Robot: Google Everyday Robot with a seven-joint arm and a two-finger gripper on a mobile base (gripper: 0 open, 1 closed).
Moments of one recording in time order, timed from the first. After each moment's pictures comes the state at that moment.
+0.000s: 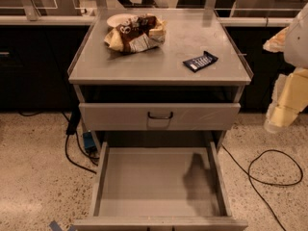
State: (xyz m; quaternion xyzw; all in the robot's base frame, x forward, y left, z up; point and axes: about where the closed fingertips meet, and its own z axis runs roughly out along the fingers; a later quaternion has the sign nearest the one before) arm 0.438 -0.217 0.976 -0.60 0.78 -0.03 0.16
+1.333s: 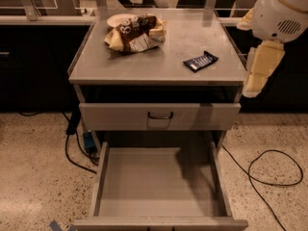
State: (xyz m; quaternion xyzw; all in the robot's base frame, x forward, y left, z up) arm 0.525 -0.205 0.977 -0.65 0.74 -0.05 0.17
